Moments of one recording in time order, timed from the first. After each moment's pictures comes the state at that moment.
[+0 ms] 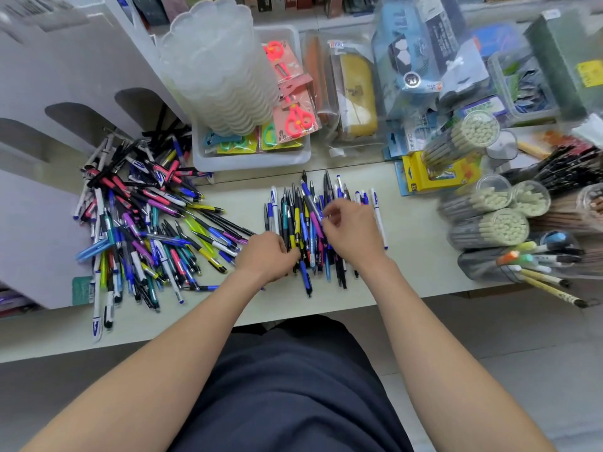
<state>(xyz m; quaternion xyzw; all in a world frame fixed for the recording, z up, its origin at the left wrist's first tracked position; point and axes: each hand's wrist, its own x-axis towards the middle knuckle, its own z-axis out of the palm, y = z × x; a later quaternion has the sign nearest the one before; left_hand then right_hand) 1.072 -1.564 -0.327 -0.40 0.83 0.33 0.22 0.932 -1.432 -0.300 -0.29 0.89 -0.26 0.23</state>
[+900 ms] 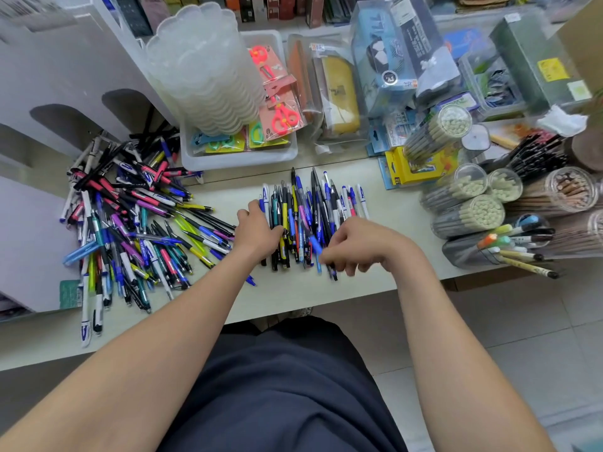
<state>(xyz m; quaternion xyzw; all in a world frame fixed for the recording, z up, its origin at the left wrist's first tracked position) 1.051 -1.576 -0.340 -0.45 0.80 0.38 0.15 0.928 -1.398 -0.230 -0.18 0.79 -0.15 0.56</state>
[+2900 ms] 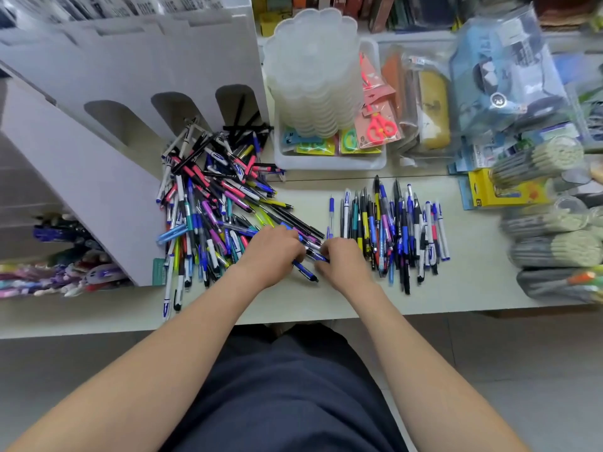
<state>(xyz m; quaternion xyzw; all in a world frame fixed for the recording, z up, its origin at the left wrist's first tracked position) 1.168 -1.667 -0.313 -0.08 0.97 0.10 0.19 1.058 -1.521 -0.347 -0.34 0.89 -0.10 0.30</state>
